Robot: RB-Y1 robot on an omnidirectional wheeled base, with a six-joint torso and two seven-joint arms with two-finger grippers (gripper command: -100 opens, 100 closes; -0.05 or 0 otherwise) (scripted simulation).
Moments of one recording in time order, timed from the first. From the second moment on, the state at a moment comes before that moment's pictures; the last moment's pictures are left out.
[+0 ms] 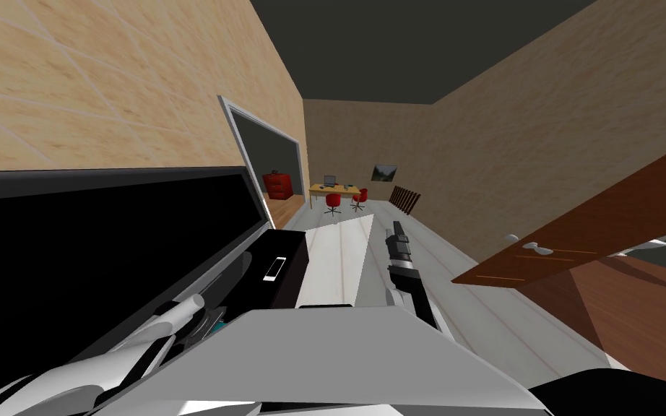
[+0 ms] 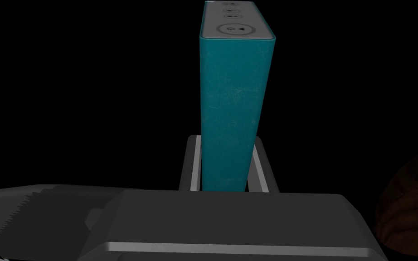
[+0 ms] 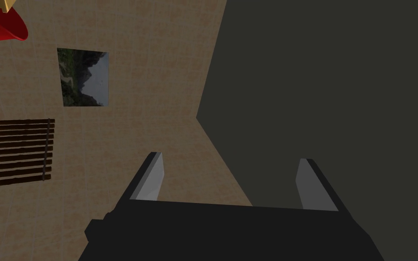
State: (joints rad) left arm -0.13 0.67 0.27 -0.39 0.81 0.84 -1.03; right arm 0.52 0.01 -0.05 -2.22 0.04 -0.36 0.09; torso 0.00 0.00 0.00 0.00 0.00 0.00
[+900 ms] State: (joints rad) left arm -0.20 0.67 0.15 -0.44 0.79 0.88 -0.90; right arm 0.52 0.01 -0.05 -2.22 0.04 -0.36 0.09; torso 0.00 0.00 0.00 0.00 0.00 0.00
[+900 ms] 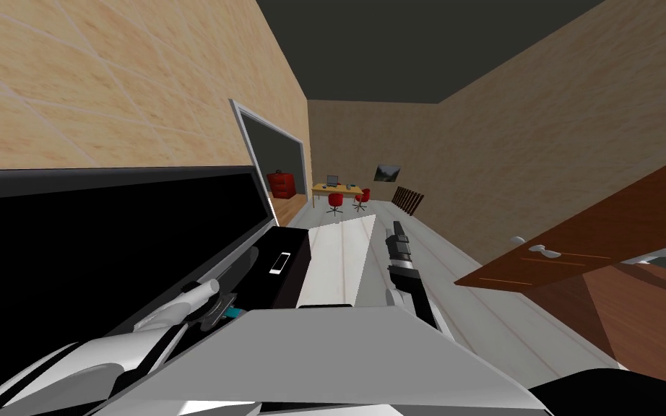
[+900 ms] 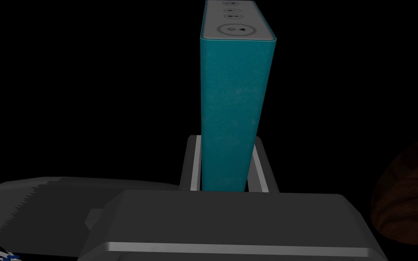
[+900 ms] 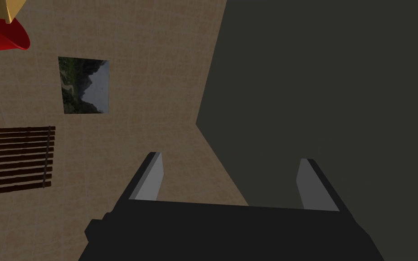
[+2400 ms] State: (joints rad) left arm -0.18 0.84 0.18 -0.39 0.87 0.86 -1.04; right arm 0.52 0.01 -0.05 -2.22 0.04 -0.36 0.09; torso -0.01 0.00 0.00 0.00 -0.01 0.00
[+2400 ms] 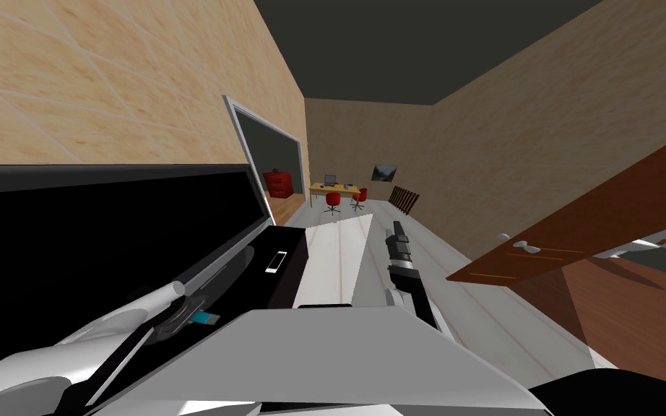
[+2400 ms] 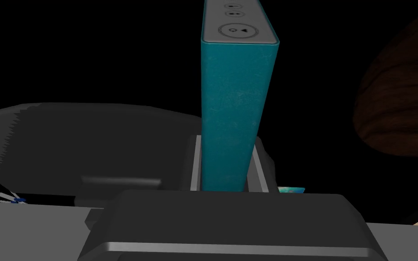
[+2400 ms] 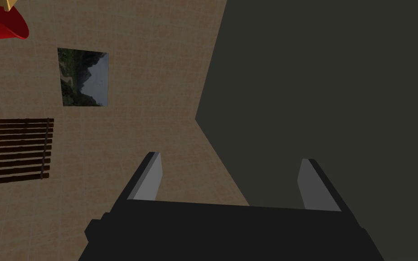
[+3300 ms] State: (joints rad) left arm -0.17 0.91 0.19 -0.39 0.91 0.87 -1.10; right arm 0.52 0.01 -0.05 -2.22 0.04 -0.36 0.09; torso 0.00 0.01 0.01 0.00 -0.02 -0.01
